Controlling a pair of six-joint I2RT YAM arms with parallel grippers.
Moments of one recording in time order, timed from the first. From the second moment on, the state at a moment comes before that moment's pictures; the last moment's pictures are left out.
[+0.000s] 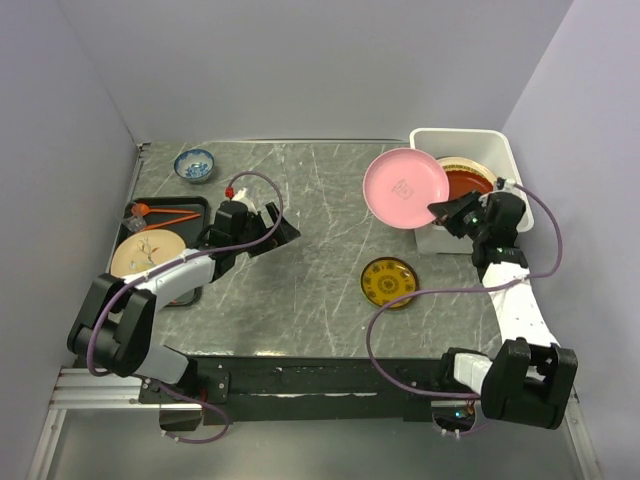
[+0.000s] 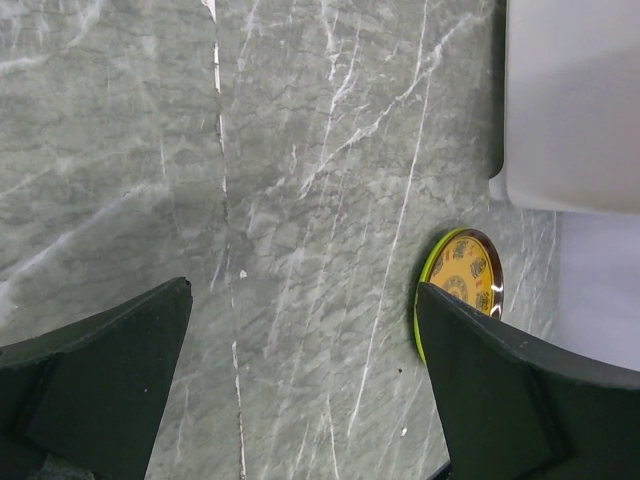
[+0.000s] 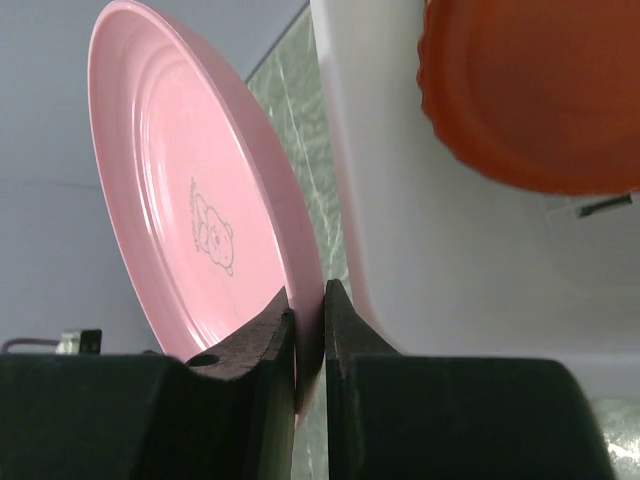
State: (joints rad) left arm -0.42 1.44 0.75 0.15 0.20 -0.77; right arm -0.19 1.12 0.76 -0.03 -0.42 0.82
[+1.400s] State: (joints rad) left arm -0.42 1.42 0.71 0.20 0.26 -0.78; right arm -0.46 1.33 0.83 0.09 -0.44 0.92
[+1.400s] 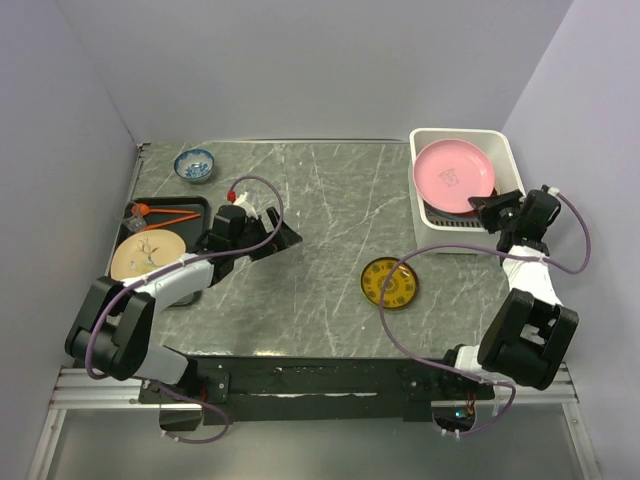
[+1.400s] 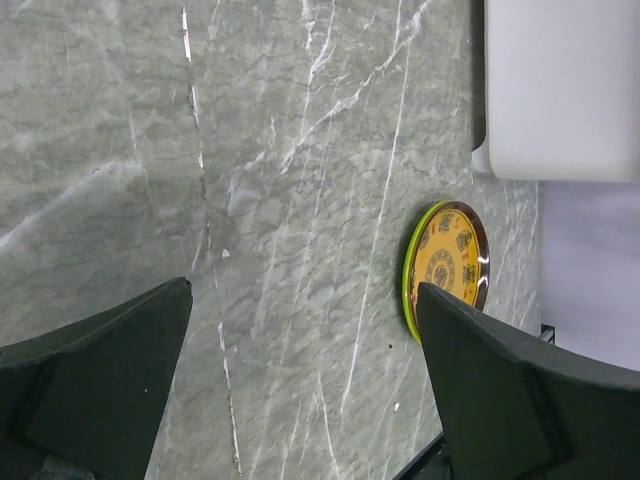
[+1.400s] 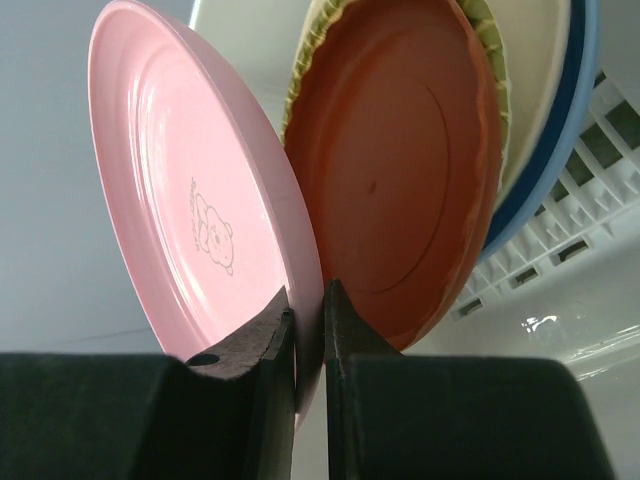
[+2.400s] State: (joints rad) left arm -0.42 1.42 0.68 0.22 0.27 -0.78; right arm -0.51 1.29 0.81 0.10 -0.41 0.91
